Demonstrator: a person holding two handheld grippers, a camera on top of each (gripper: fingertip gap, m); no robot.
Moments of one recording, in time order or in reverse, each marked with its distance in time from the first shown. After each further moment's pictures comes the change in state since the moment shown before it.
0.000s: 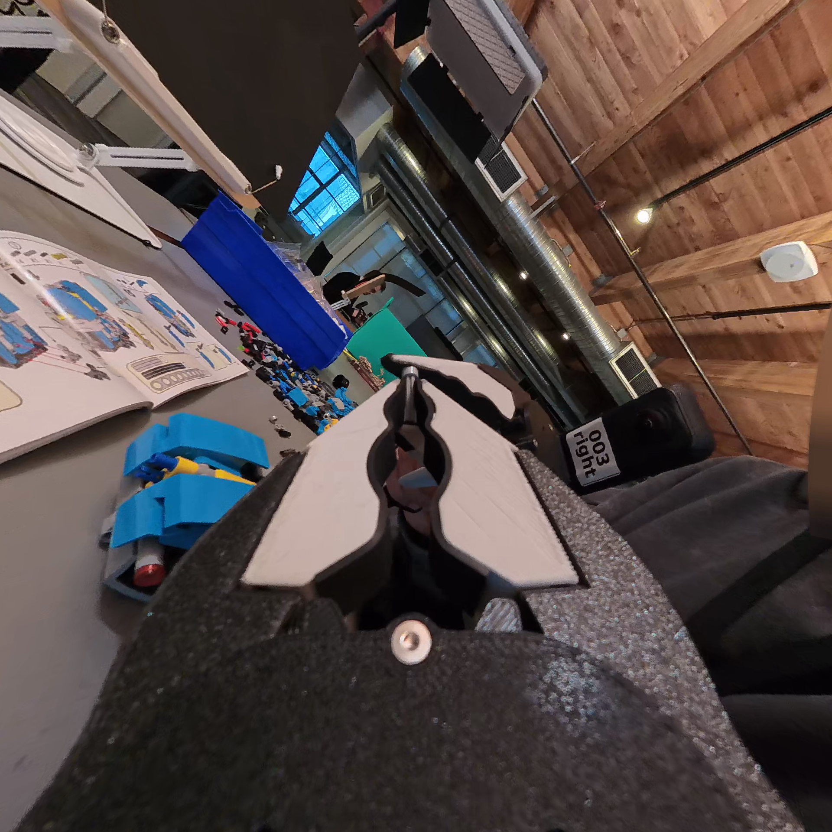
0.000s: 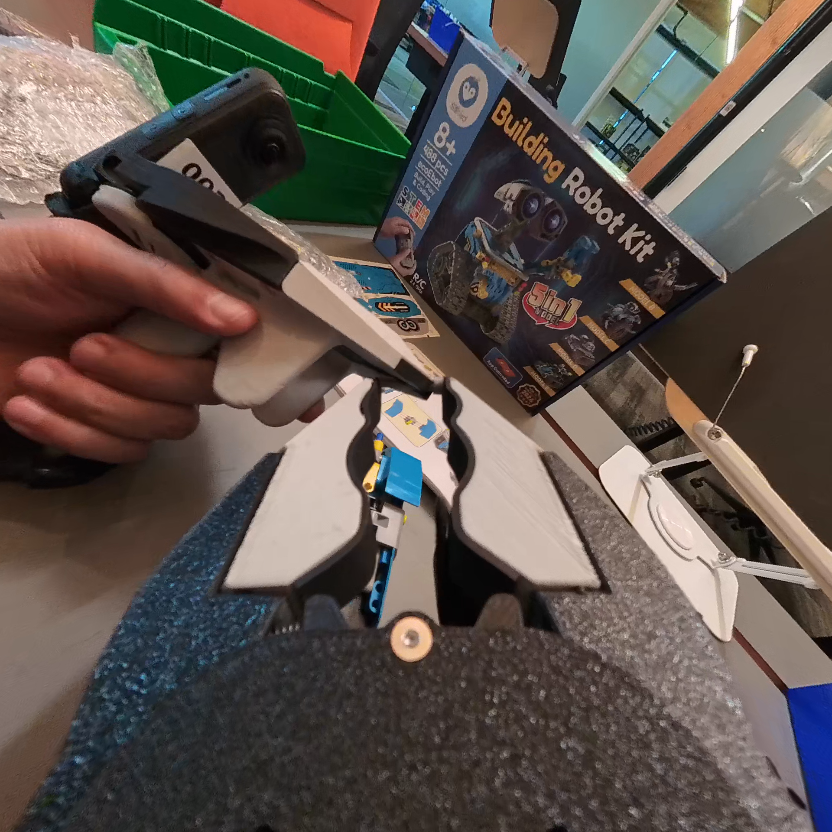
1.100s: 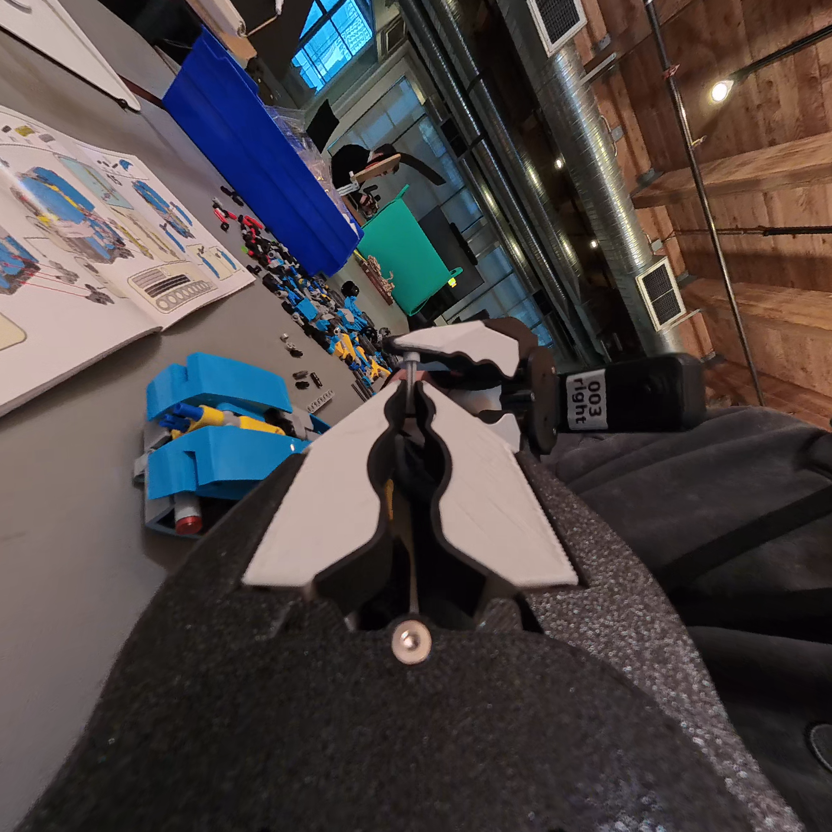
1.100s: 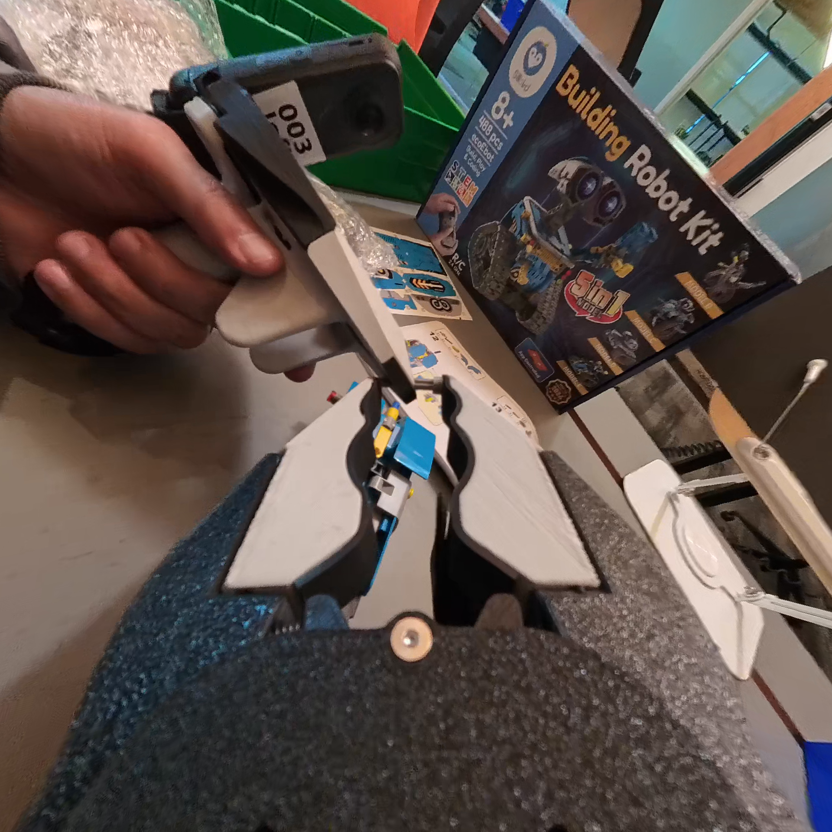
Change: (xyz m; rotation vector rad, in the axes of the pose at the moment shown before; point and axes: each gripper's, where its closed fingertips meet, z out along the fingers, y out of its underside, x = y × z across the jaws) left arm -0.015 0.023 -0.003 -0.264 -0.045 -0.057; right arm -0.009 0.021 -0.002 -0.013 -0.122 -0.063
